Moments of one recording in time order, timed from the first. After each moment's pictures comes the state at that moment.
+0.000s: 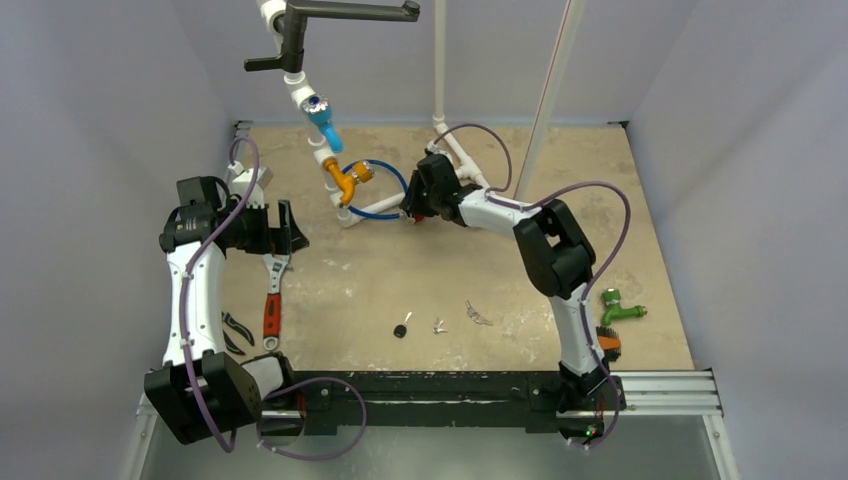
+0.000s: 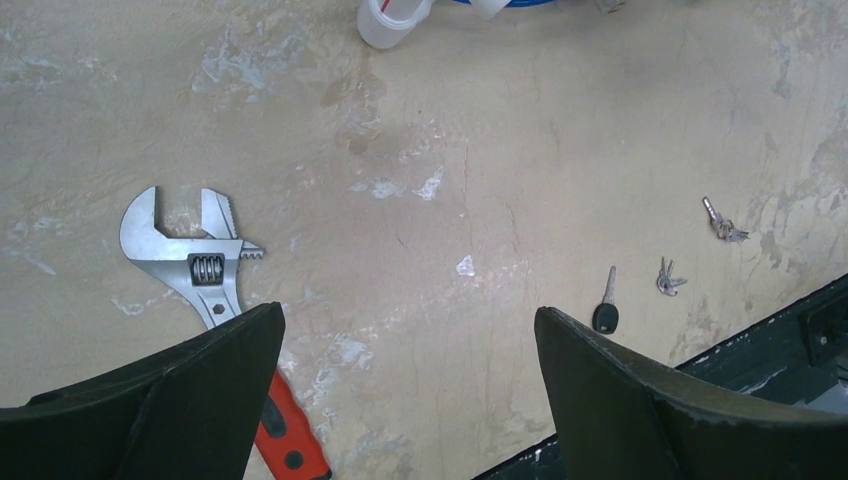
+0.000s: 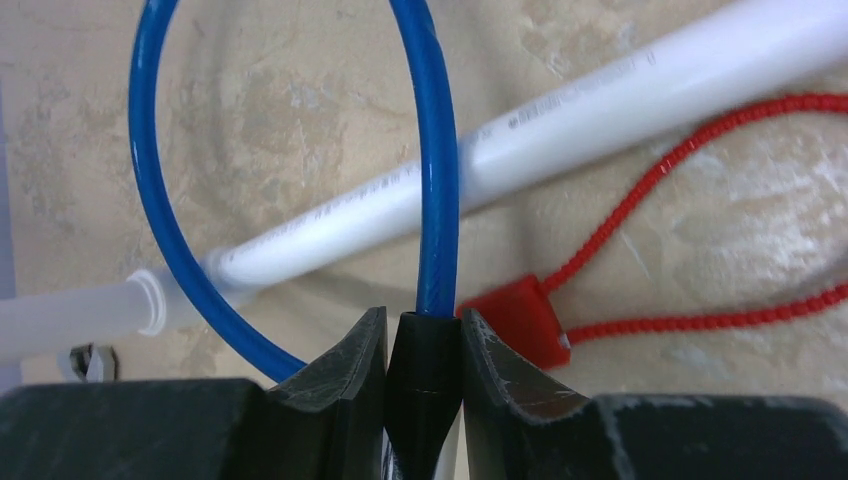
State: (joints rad) left arm 0.31 1.15 1.07 -0.90 0.62 0.23; right arm 0.64 2.18 1.59 -0.08 0.04 0.72
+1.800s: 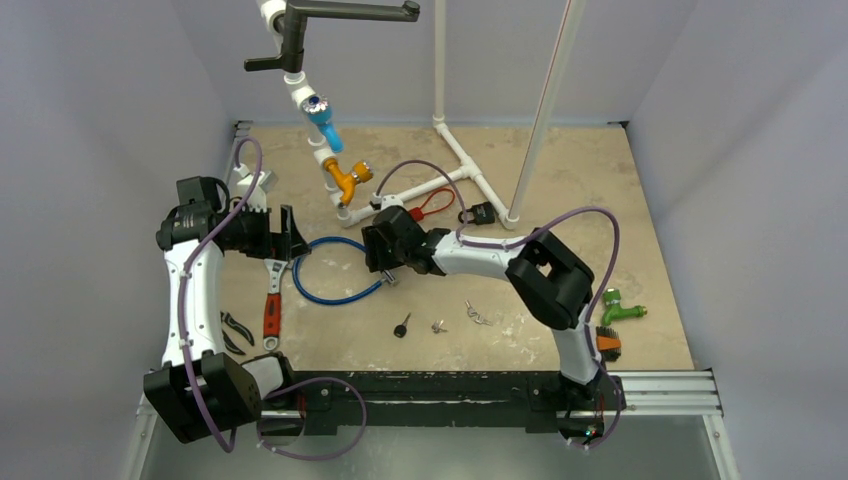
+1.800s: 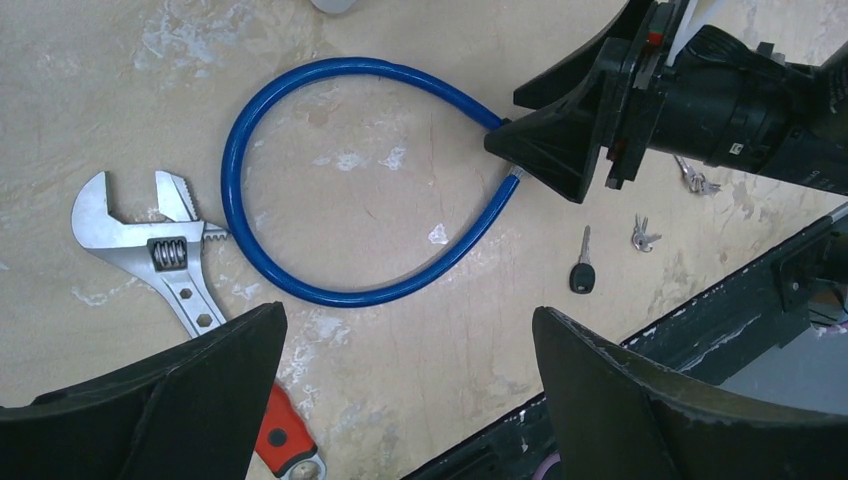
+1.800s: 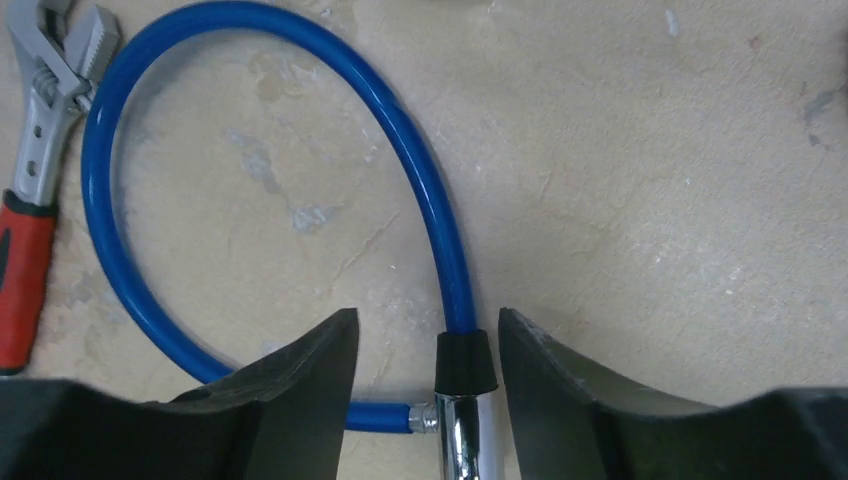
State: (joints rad) left arm 0.31 1.15 1.10 -1.01 0.67 0.31; right arm 0.95 2.02 1.35 -0.08 0.12 0.56
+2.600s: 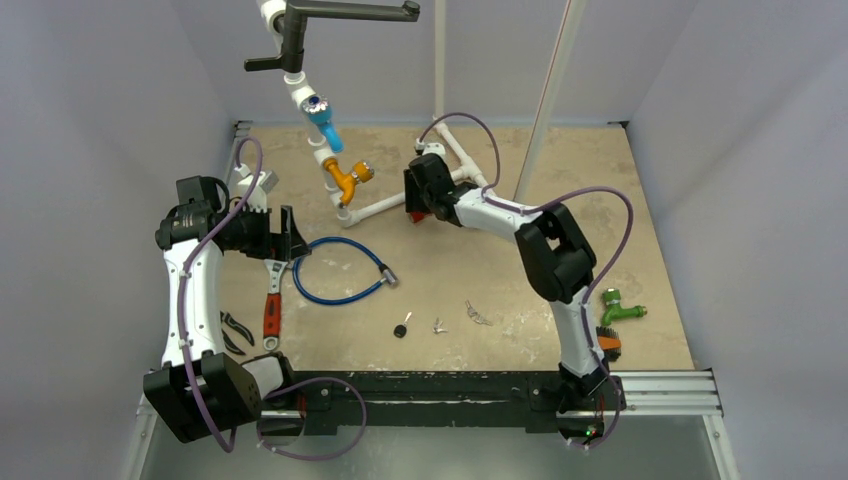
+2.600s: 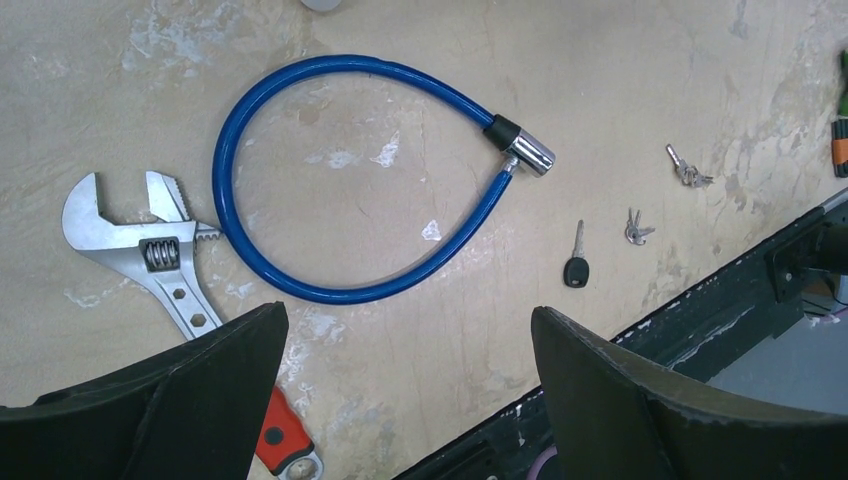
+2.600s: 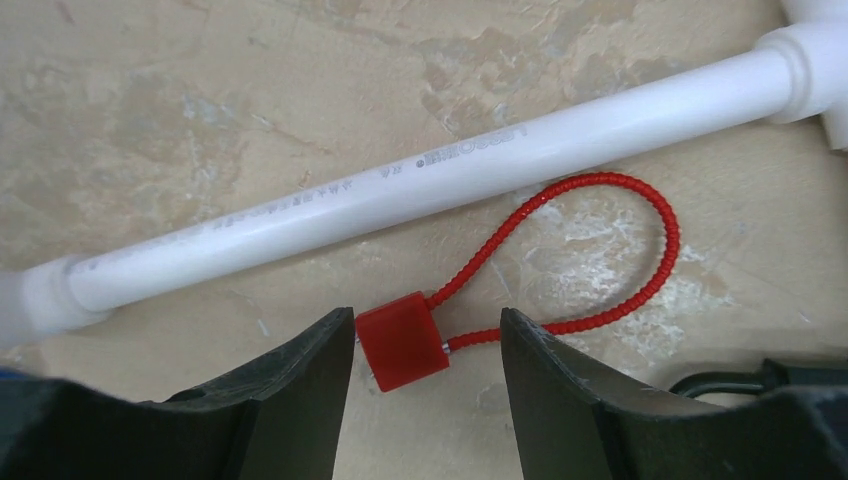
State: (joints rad) left arm 0.31 1.15 1.11 -1.04 0.69 0.33; right arm 0.67 2.10 1.56 -0.14 0.30 0.43
